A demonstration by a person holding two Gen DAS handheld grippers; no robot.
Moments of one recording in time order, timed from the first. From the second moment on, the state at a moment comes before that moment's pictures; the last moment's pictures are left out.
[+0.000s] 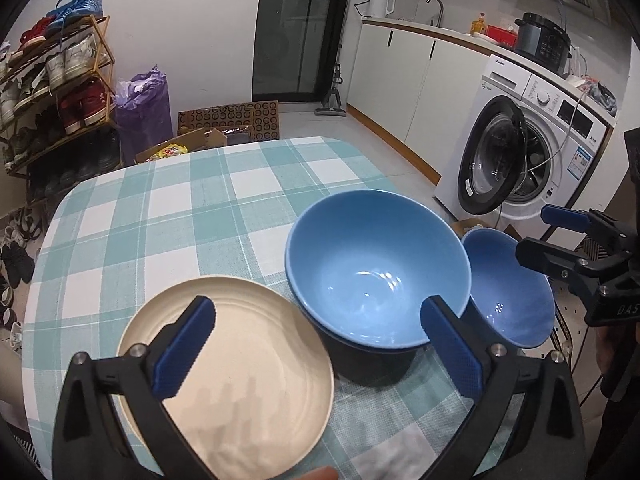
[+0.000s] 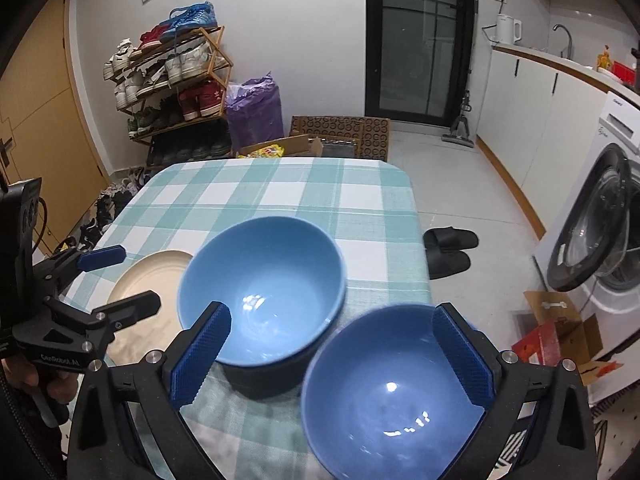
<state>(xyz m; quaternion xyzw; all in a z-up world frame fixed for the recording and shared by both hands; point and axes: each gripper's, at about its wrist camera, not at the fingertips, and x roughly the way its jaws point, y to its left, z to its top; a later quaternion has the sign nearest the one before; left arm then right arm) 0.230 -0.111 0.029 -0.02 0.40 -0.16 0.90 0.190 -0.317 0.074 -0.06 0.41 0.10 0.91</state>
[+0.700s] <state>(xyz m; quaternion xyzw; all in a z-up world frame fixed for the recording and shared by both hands) 0.192 -0.171 0.030 -0.01 0.39 -0.15 0.91 0.132 -0.424 0.074 0.02 0.40 0.00 0.92</state>
